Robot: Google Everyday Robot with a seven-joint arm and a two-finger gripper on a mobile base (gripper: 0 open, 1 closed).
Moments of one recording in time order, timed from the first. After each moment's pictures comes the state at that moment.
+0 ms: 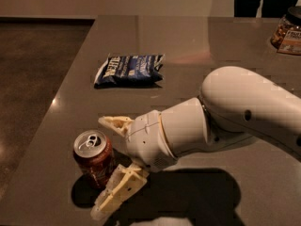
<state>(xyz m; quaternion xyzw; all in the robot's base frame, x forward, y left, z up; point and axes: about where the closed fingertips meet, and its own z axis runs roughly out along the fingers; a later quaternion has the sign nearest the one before) 0.330 0.088 0.878 -0.64 0.57 0.37 0.36</state>
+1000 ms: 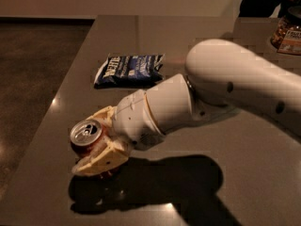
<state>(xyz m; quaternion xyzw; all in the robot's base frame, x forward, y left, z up) 0.350 0.108 0.902 -0.64 0.57 0.38 0.34</state>
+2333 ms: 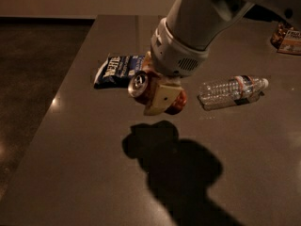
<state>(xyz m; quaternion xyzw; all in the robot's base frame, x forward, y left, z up) 0.449 -0.005 0.942 -0.76 0.61 0.10 0.21</state>
